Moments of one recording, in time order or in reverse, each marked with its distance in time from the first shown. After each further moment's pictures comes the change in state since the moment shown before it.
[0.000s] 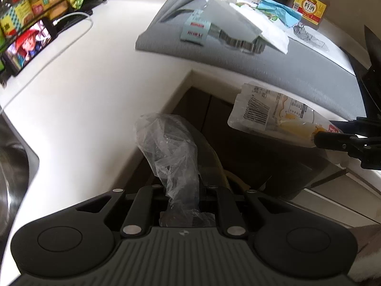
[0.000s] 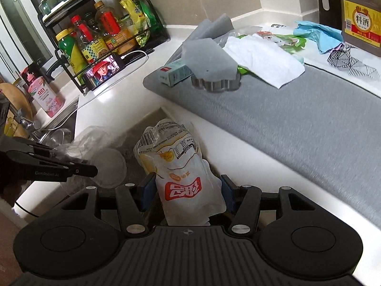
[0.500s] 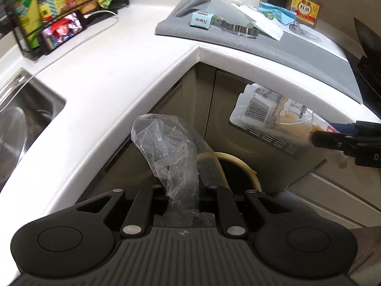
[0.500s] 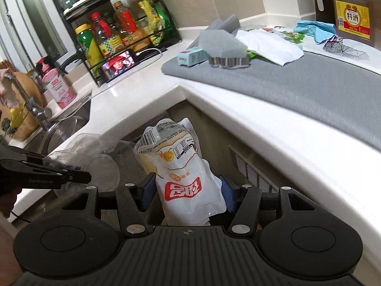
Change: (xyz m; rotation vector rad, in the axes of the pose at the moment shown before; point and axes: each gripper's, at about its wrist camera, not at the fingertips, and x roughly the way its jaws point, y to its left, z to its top) left arm -0.041 -0.015 -0.110 -0.042 -0.121 0.077; right arm -0.023 0.033 -0.087 -0.034 -0.083 0.005
